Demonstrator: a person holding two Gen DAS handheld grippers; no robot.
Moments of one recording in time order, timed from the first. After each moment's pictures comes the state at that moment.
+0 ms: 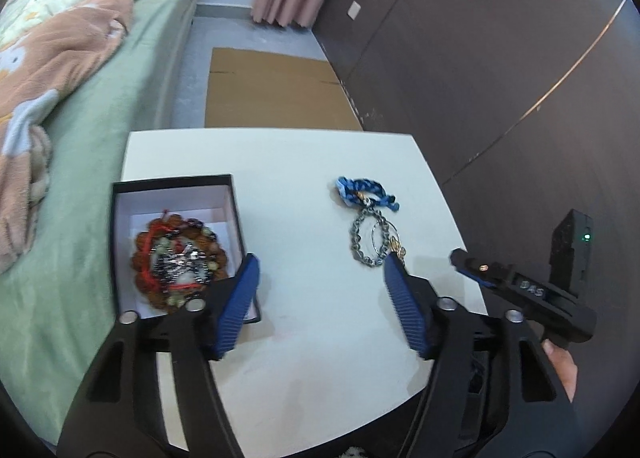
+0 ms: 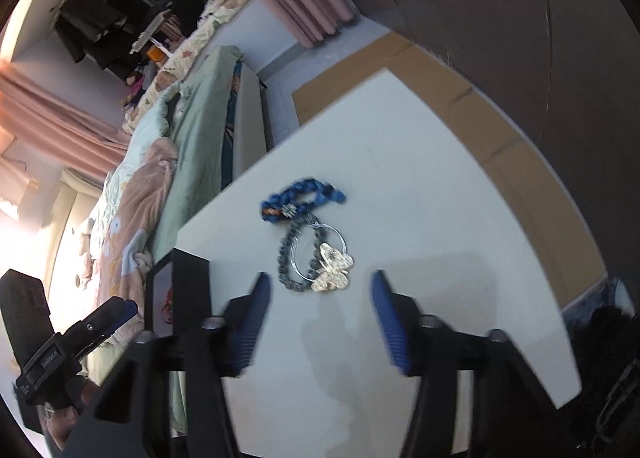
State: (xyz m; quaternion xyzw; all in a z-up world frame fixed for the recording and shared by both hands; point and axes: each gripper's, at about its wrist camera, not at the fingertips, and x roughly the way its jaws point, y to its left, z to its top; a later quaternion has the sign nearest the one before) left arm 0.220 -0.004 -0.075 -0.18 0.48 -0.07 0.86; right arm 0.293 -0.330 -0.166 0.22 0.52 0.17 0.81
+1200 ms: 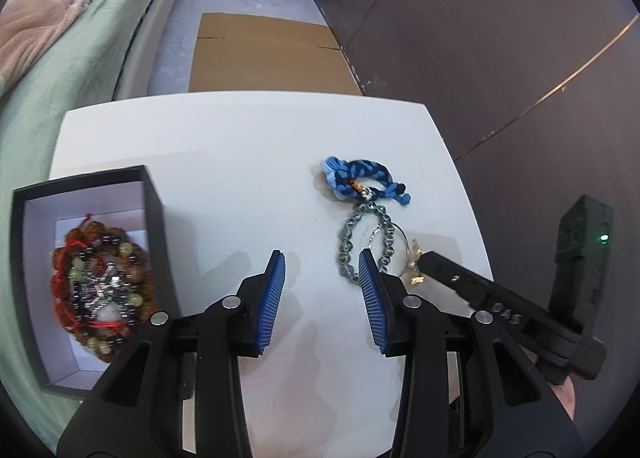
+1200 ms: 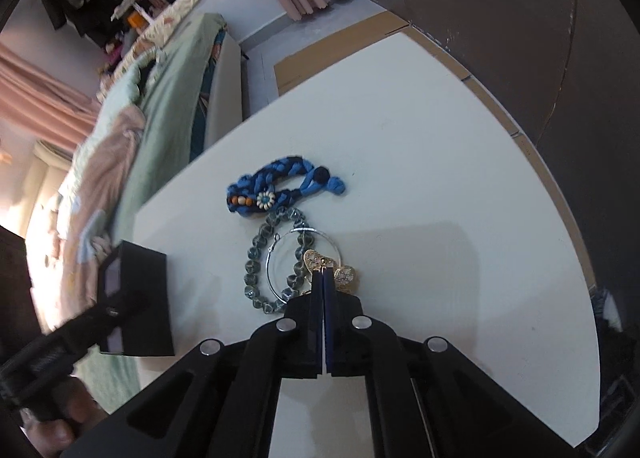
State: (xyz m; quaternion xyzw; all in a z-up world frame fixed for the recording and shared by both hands) left arm 0.279 -0.040 -0.132 -0.18 0.53 -0.08 0.82; right arm 0.324 -0.288 -0.196 0.17 0.55 0.15 0.80
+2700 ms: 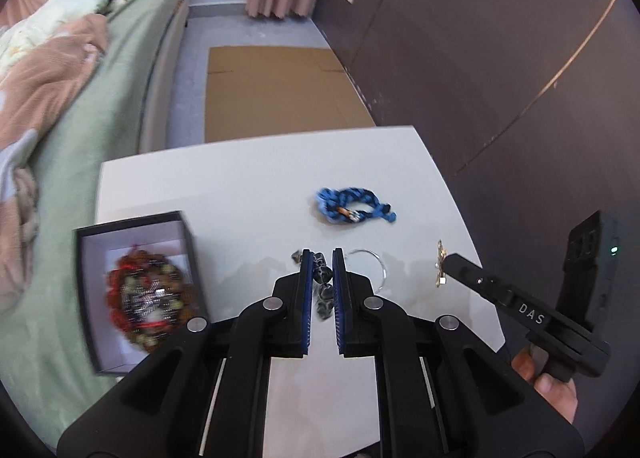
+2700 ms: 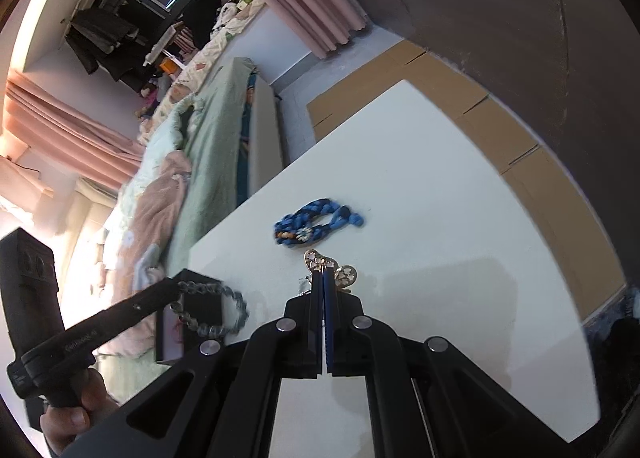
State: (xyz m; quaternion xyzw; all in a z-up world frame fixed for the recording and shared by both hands) left arm 0.261 -0.045 -0.068 -0.13 0.50 -0.05 0.86; right arm 0.306 -0.323 -0.165 0.25 0.49 0.20 0.81
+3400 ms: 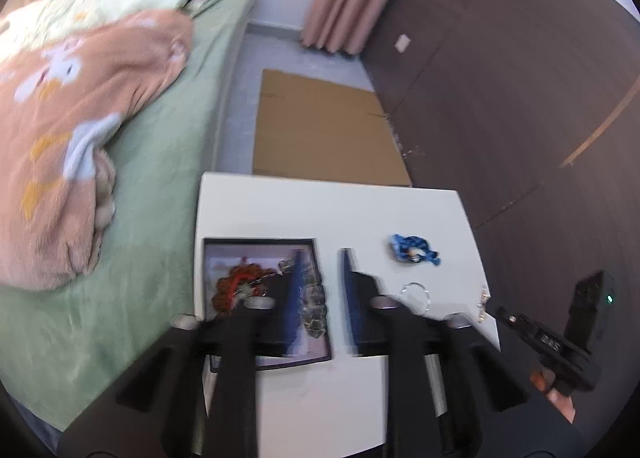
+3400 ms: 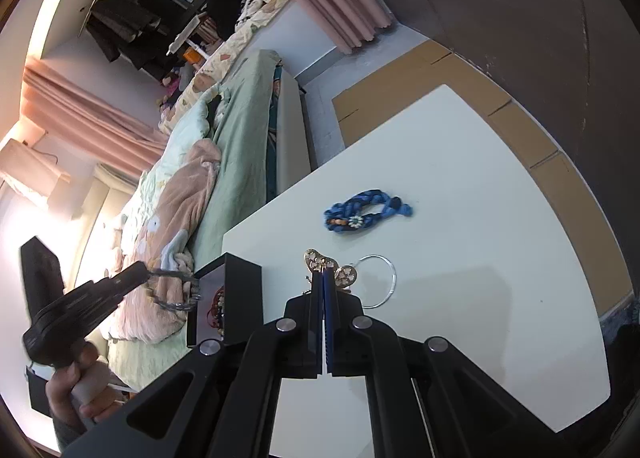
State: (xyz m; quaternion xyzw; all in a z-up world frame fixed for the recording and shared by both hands) left arm 0.232 0.066 -0.042 -0.20 0.46 0.02 0.87; right arm 0.289 -0.299 -0.133 0.23 0.48 0.24 0.81
